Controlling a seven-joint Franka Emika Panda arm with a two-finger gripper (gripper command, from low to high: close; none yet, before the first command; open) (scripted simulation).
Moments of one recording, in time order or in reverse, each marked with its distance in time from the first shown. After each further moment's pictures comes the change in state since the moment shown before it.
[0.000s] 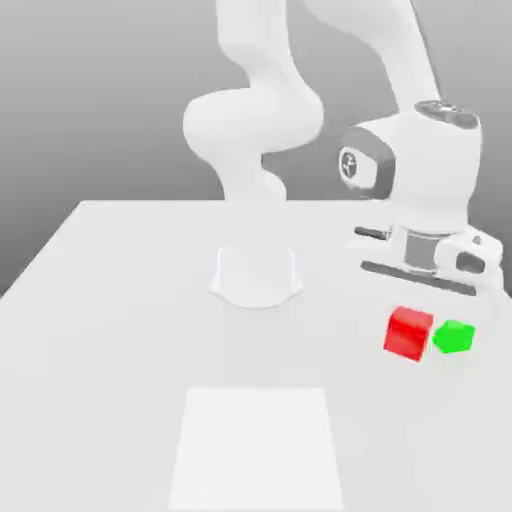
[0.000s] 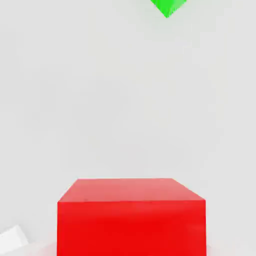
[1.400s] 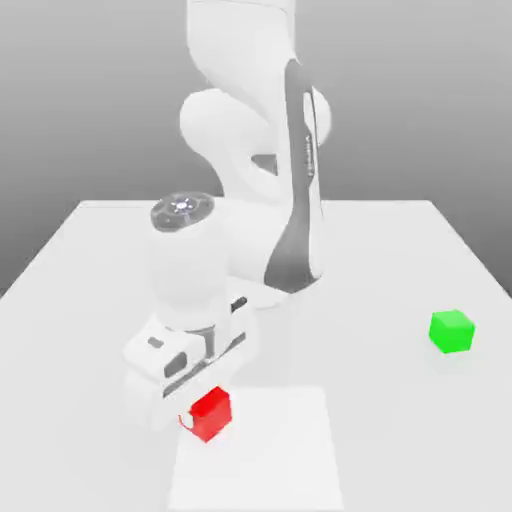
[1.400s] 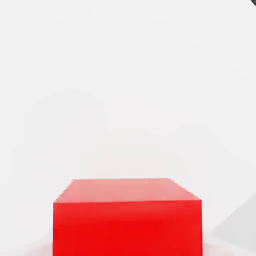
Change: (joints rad) arm -0.523 0.313 -0.271 0.072 0.330 0.186 0.884
